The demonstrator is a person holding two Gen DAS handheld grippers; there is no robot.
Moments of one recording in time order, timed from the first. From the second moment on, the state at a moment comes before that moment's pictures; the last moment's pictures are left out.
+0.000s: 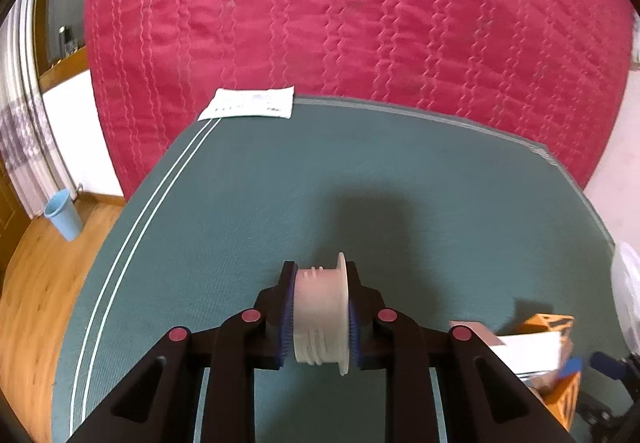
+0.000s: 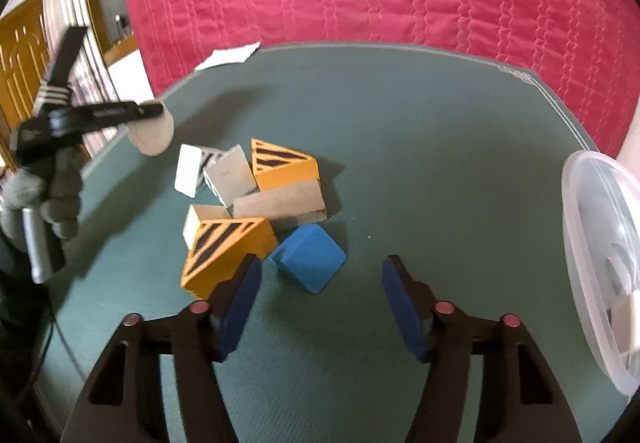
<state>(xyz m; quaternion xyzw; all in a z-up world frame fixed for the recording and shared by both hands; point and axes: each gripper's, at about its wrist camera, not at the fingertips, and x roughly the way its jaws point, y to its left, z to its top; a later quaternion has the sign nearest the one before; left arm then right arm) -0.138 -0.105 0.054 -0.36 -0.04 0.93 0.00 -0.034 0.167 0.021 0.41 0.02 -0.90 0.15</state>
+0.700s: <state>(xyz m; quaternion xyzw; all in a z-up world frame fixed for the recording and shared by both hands) -0.114 -0.081 0.062 -0.35 -0.02 0.94 0.04 -0.027 0.152 0.022 0.40 0.07 -0.90 0.19</state>
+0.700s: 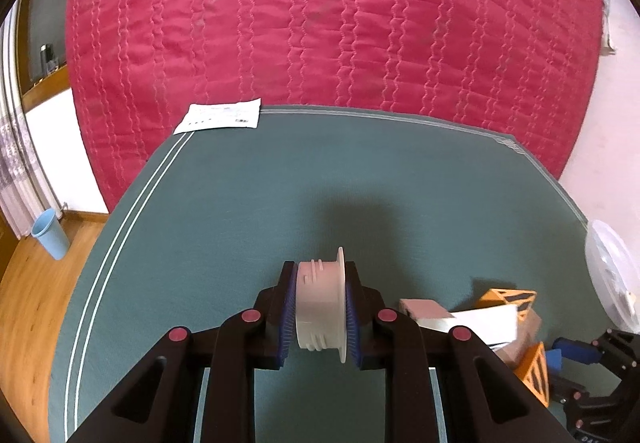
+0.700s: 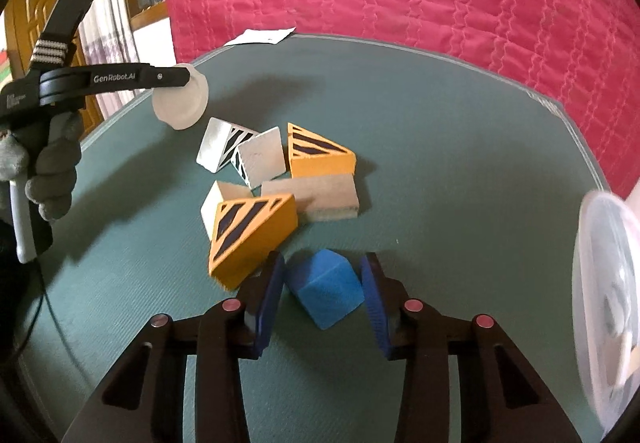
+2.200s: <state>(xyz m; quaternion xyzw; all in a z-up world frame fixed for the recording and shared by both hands) -0.063 0.016 0.082 -0.33 0.01 0.93 0.15 -0.011 0.346 0.064 0.31 -0.12 -0.94 -0.03</state>
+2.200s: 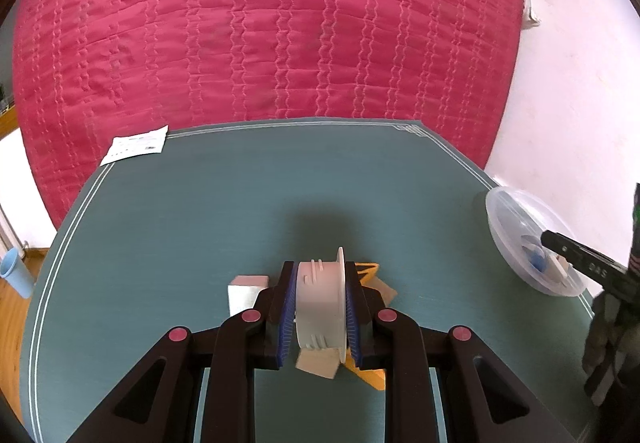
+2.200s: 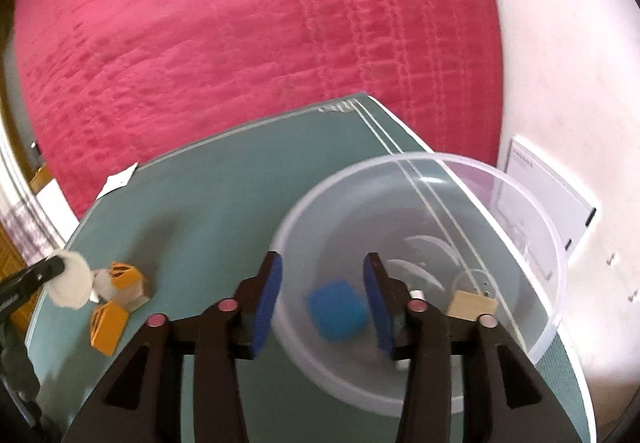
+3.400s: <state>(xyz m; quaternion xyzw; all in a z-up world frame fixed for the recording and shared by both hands) -0.069 0.208 0.099 -0.32 0.11 0.90 0.28 0.062 0.423 0.060 0.24 -0.17 -0.94 -0.16</state>
